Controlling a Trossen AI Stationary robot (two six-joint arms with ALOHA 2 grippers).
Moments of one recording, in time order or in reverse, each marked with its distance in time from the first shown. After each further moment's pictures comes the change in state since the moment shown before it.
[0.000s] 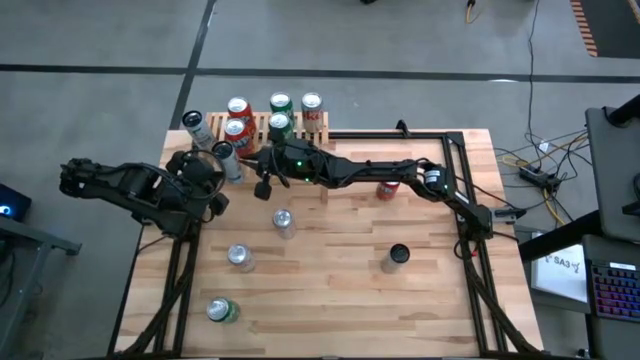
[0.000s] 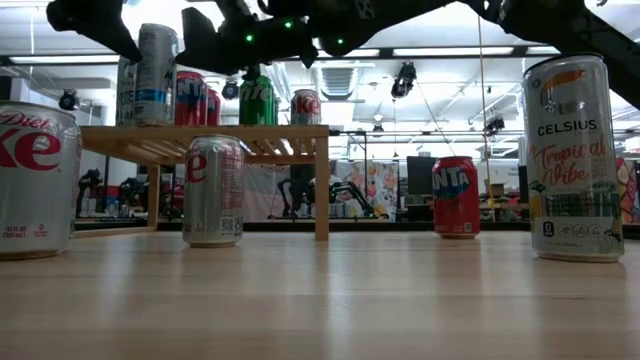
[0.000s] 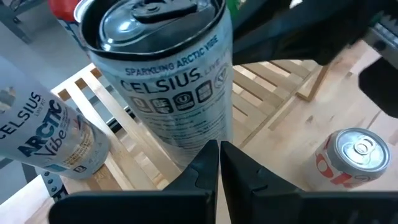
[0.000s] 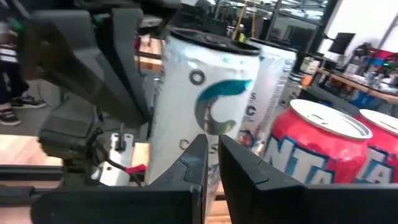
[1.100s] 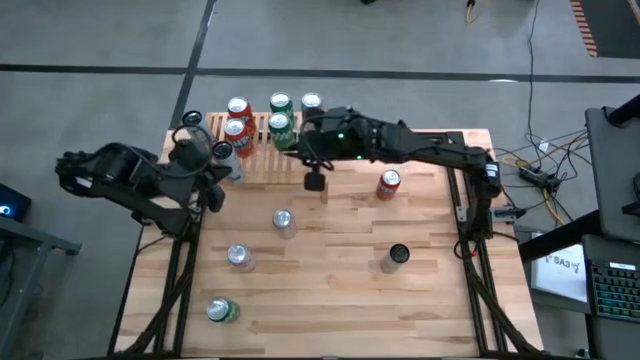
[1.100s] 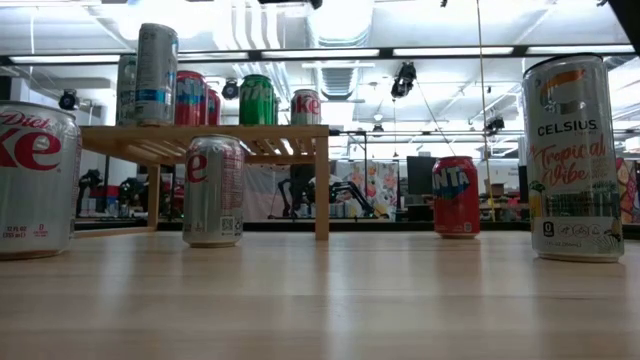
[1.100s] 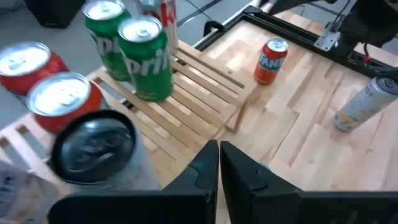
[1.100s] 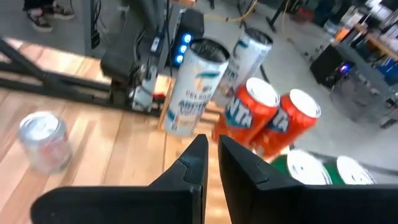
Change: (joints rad) left arm -0.008 0.158 0.385 0.025 0.126 0.101; right arm 0.004 -0.417 -0.002 -0.770 -0.042 -0.125
